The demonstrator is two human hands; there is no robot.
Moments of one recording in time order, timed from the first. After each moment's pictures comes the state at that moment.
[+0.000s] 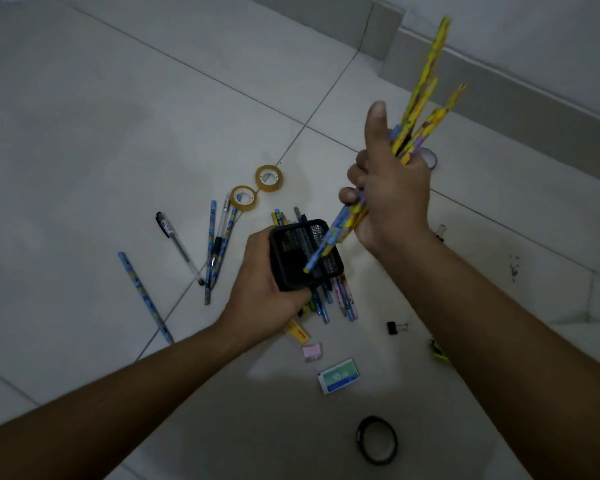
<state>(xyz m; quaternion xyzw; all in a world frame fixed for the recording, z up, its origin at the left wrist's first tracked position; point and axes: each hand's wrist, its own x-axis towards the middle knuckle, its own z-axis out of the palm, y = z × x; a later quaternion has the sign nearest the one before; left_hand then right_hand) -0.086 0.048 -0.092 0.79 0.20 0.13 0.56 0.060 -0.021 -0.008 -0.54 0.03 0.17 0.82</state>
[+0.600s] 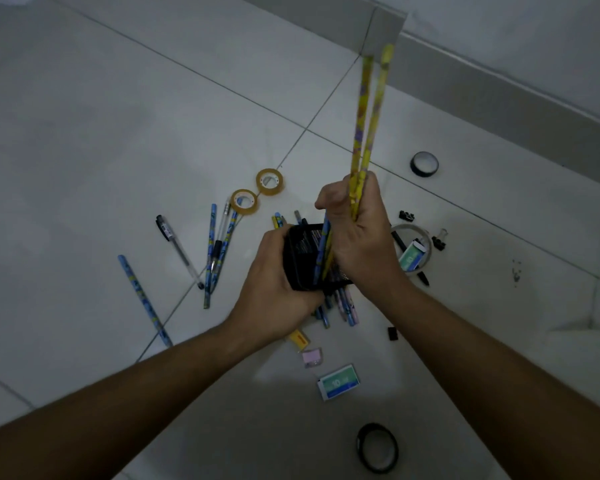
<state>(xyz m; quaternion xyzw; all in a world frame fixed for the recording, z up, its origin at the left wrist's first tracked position) -0.074 0.042 -0.084 0.78 0.21 0.09 0.58 0.034 -0.038 -0.056 -0.72 -0.24 0.12 0.64</state>
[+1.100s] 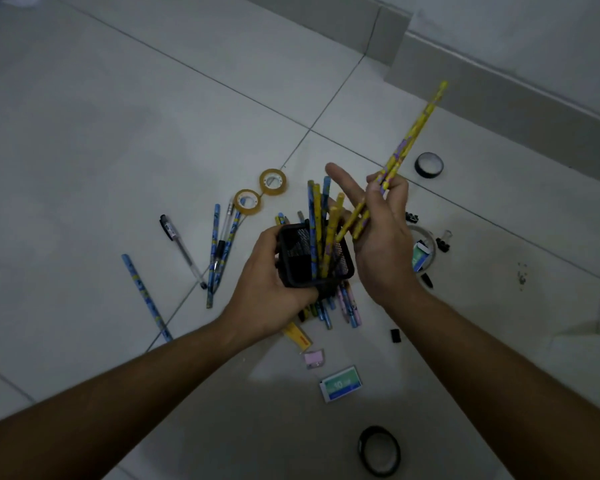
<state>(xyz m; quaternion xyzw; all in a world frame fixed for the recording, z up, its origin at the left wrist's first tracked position) -0.077 0.051 -0.088 0.75 0.23 0.07 0.62 0.038 -0.050 -0.051 -0.56 -0.15 0.23 0.78</state>
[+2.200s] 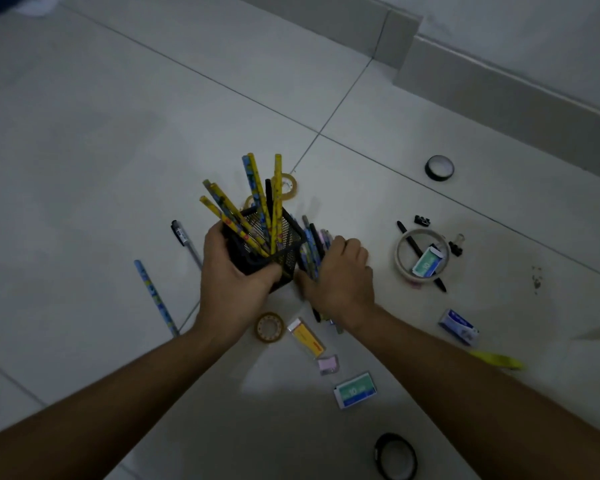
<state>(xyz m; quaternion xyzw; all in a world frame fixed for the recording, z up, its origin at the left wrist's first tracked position) -0.097 0.085 -0.087 0.71 0.37 0.19 0.57 0.008 -0.030 -0.139 -0.96 -0.23 0.15 0.11</state>
